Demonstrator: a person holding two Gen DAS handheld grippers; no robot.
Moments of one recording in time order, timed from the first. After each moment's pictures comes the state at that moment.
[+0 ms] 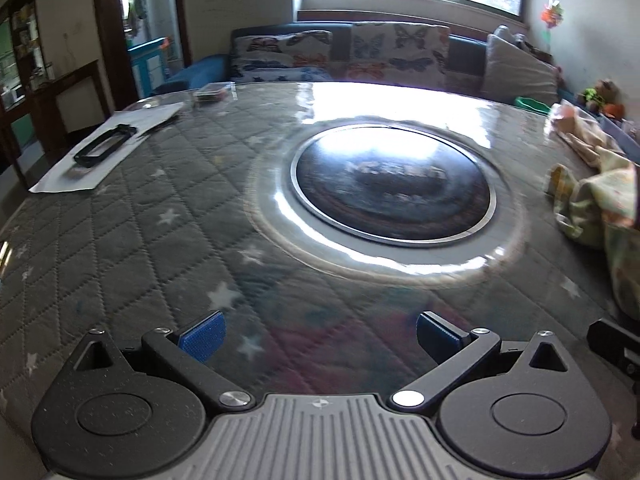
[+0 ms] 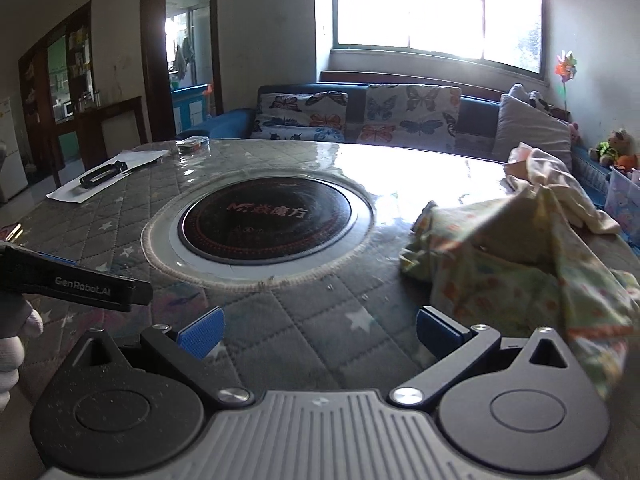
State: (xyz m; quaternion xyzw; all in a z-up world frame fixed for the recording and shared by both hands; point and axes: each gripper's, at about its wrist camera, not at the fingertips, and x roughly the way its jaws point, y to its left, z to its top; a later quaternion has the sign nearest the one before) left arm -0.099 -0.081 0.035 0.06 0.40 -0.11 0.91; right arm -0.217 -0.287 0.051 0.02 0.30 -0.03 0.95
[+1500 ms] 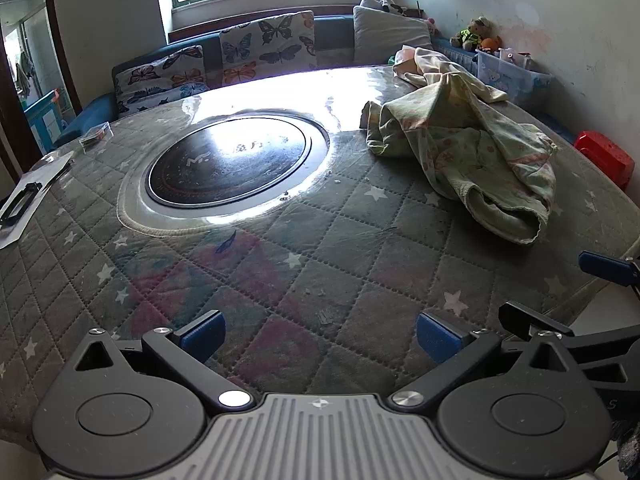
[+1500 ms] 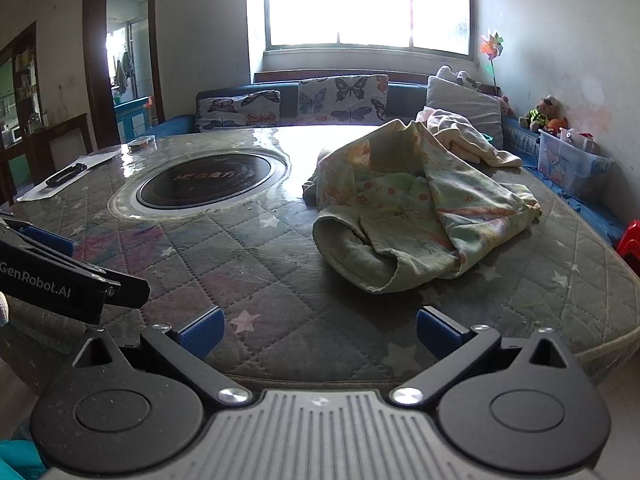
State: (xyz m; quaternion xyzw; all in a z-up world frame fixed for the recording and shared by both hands) left arm -0.209 -0.144 0.051 0.14 0.39 -0.26 0.87; right arm -0.341 -0.310 0.035 0.06 0.30 -0.12 0.95
